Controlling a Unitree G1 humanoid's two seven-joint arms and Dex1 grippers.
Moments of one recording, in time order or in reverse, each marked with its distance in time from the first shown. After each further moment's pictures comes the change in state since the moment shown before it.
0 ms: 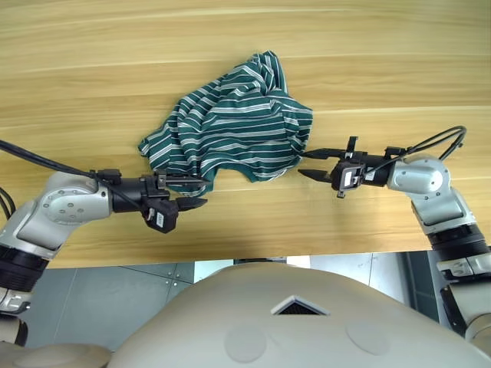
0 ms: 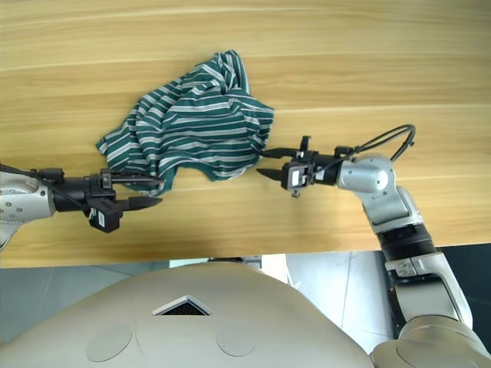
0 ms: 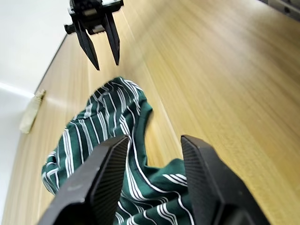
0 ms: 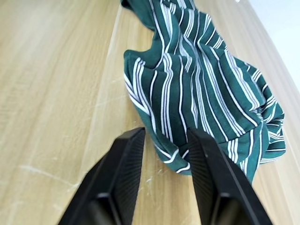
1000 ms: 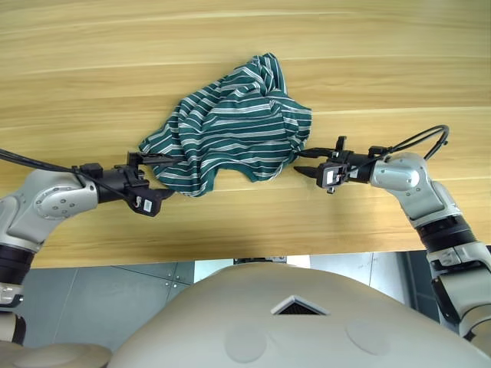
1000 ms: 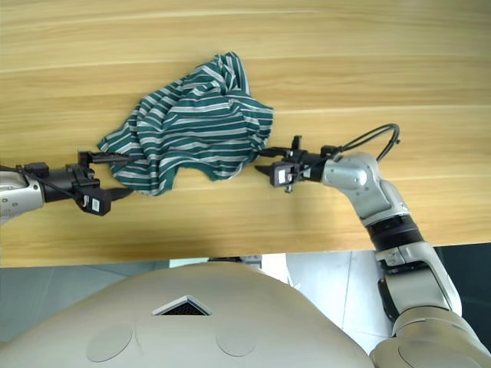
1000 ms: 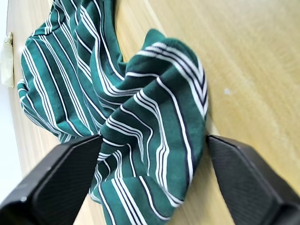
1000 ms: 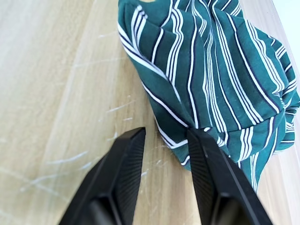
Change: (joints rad) left arm -0.004 0.004 0.094 0.161 0.287 -0.013 0.118; right arm -0.069 0.045 0.063 0.105 -0.147 -0.002 -0.117
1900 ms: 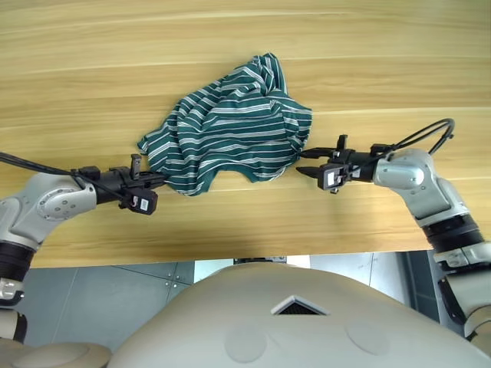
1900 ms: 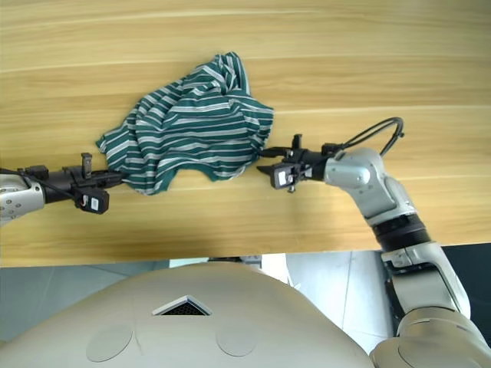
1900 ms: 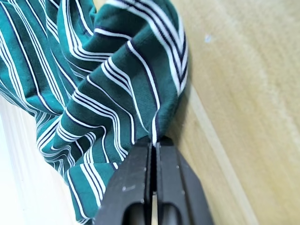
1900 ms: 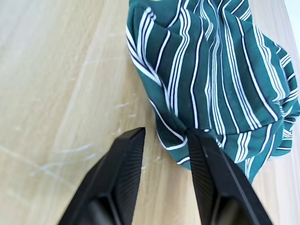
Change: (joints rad) left arm -0.025 -0.003 -0.047 0.113 0.085 -0.019 0.082; right arm -0.016 -0.032 0.012 -0.064 -0.044 0.035 0.023
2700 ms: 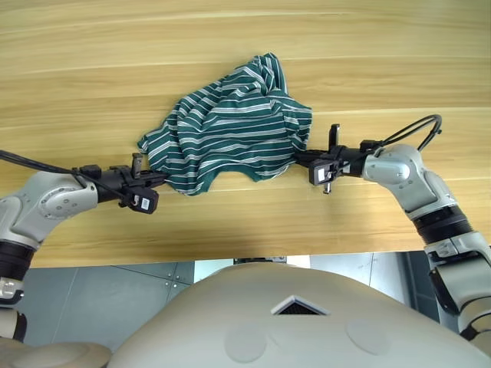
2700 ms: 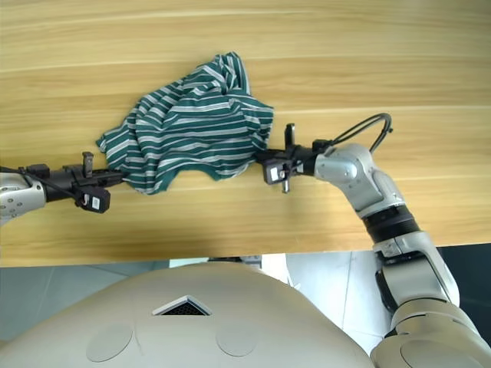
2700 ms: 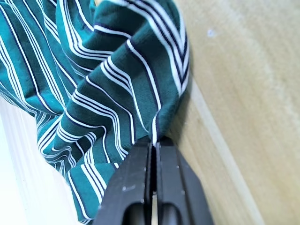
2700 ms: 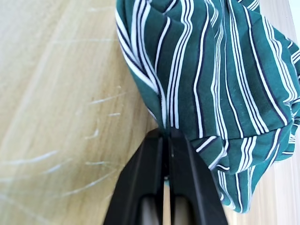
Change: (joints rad) left arm -0.016 0.002 -0.006 -0.014 0.009 0.016 -0.003; right arm -0.055 0.040 0.036 0.075 -0.070 -0.010 -0.051
